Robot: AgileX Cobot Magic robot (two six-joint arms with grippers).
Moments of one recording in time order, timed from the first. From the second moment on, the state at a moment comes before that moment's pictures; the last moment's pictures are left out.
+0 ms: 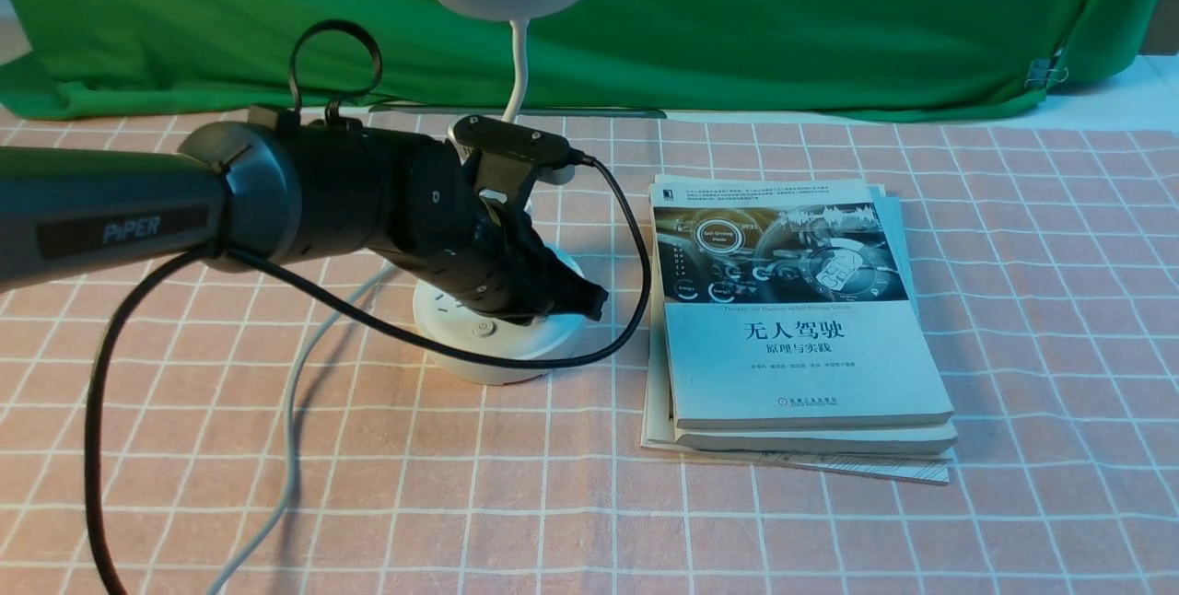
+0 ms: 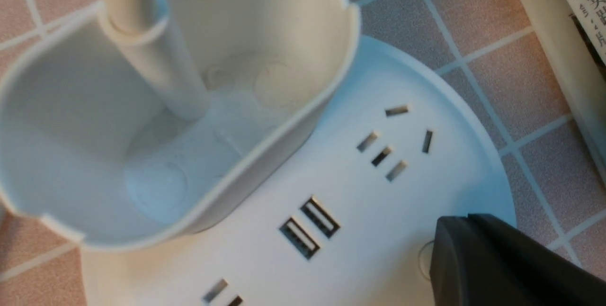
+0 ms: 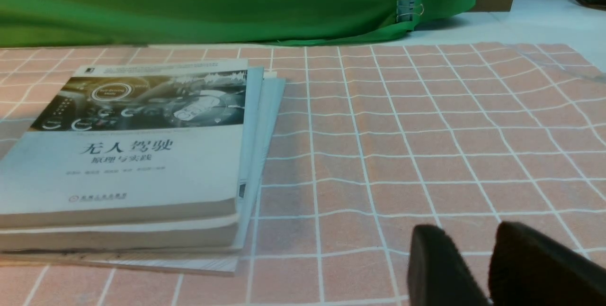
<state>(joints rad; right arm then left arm) 0.03 0.00 0.01 -0.05 0.23 0.08 -0.49 1.93 -1.27 -0.22 0.38 0.16</state>
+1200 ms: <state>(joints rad) 0.03 0.00 0.01 -0.05 0.23 0.08 -0.49 1.67 -1.08 -0.19 0.45 0.09</state>
